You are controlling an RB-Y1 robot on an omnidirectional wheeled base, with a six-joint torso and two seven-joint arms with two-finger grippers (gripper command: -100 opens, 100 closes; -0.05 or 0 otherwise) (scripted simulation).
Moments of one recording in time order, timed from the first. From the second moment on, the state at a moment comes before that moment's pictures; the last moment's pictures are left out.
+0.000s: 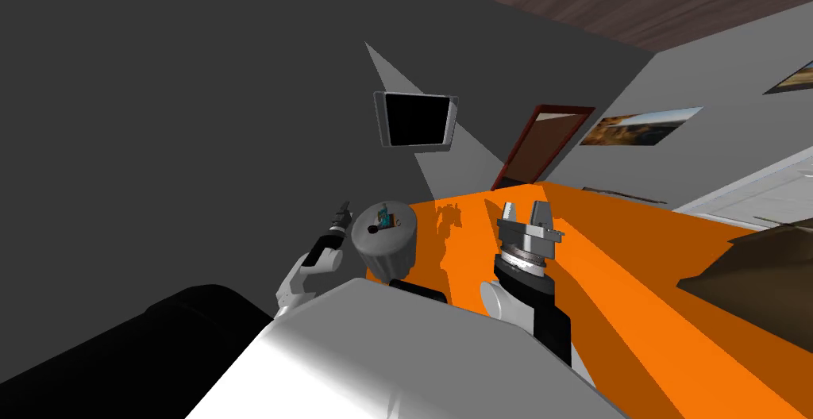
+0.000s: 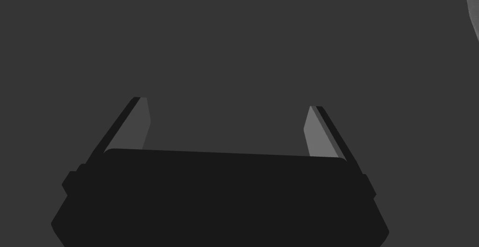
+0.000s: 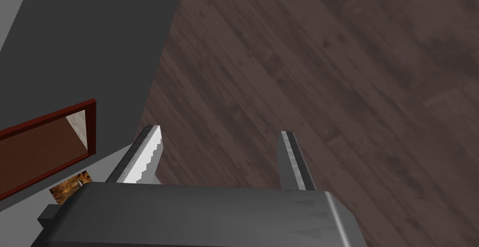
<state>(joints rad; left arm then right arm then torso) 0.44 0.23 0.34 -2.07 0.18 0.04 -0.03 0.46 0.00 0.05 -2.28 -0.12 -0.61 0.13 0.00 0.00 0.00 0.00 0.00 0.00</state>
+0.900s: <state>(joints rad) 0.42 0.28 0.46 -1.97 0.25 0.31 -0.03 0.46 0.00 0.05 -2.28 -0.12 -0.61 0.13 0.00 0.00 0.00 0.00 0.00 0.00</state>
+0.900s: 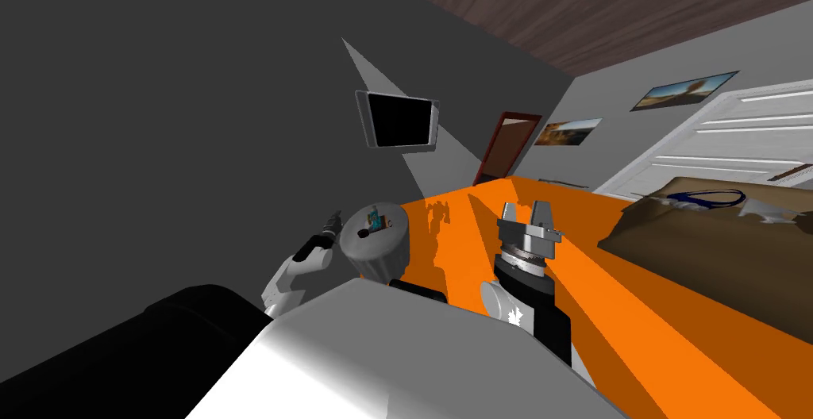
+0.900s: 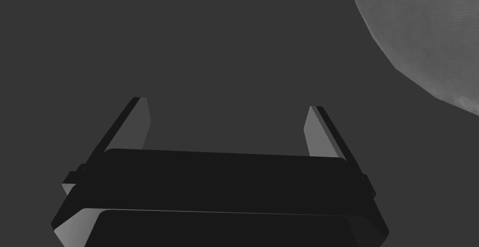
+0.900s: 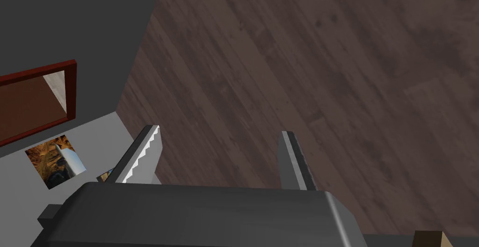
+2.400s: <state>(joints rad) 0.38 0.36 0.68 -1.78 0.36 0.74 -0.02 0.46 0.00 0.05 -2.28 -0.12 -0.61 0.13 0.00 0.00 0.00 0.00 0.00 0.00</state>
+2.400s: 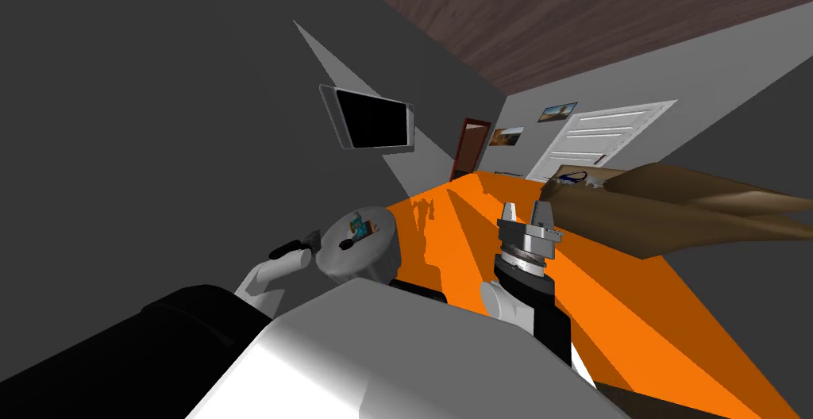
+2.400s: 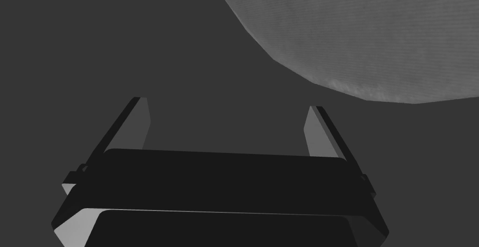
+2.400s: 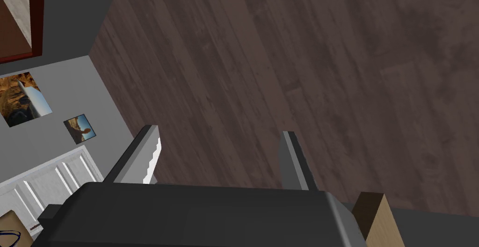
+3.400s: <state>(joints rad) 0.37 0.39 0.82 -1.66 0.44 0.98 -0.02 0.46 0.00 0.05 -2.28 -0.12 -0.61 0.13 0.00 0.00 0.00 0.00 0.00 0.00</state>
